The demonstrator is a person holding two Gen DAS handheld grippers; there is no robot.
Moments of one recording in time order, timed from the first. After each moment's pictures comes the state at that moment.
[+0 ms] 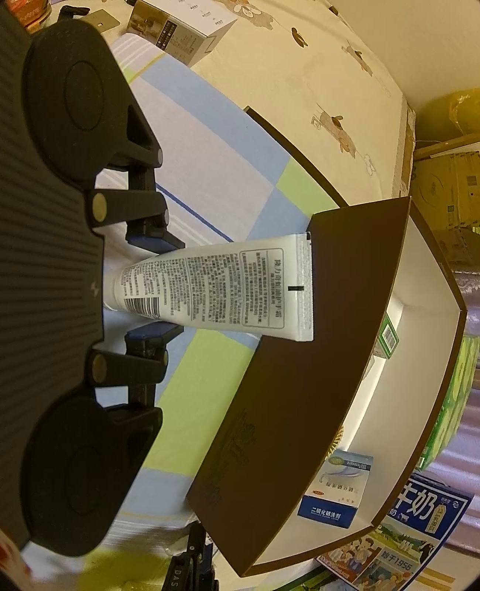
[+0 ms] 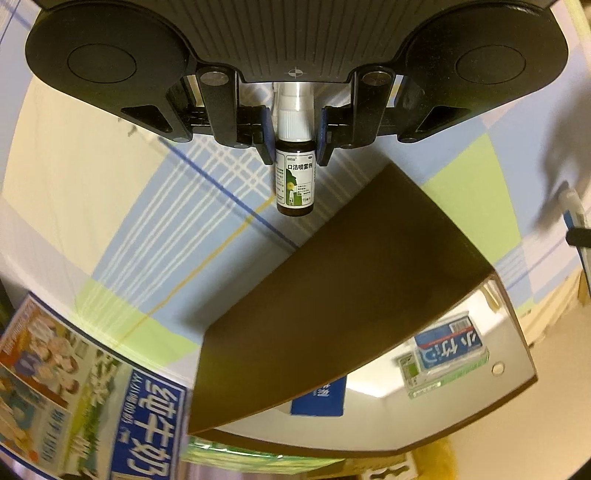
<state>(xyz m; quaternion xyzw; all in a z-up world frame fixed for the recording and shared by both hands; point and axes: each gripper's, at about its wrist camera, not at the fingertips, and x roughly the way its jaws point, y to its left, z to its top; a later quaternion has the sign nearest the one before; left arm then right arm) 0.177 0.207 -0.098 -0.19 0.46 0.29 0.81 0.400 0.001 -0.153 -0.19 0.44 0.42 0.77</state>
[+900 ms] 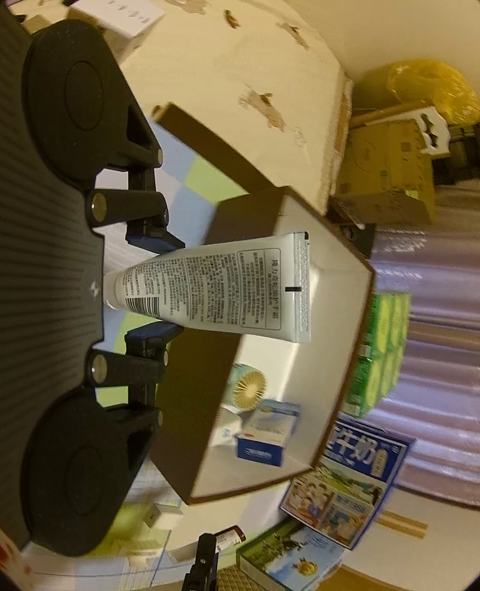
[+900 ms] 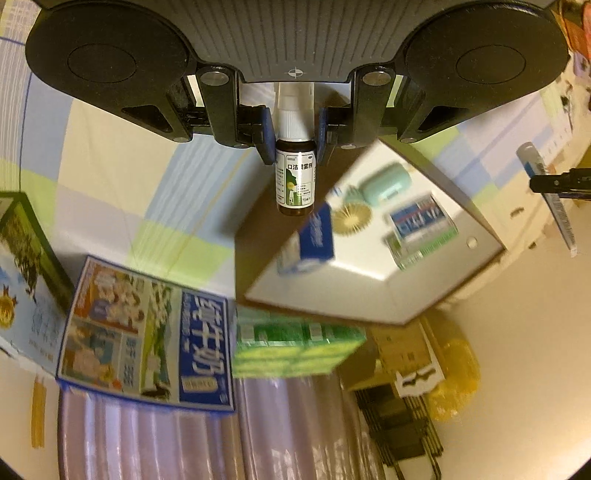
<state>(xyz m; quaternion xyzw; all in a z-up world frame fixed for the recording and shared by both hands) 0.175 0.221 -0.017 -0.15 0.39 0.24 0.88 0.369 -0.024 -0.031 -0.08 0.38 0.39 0.83</state>
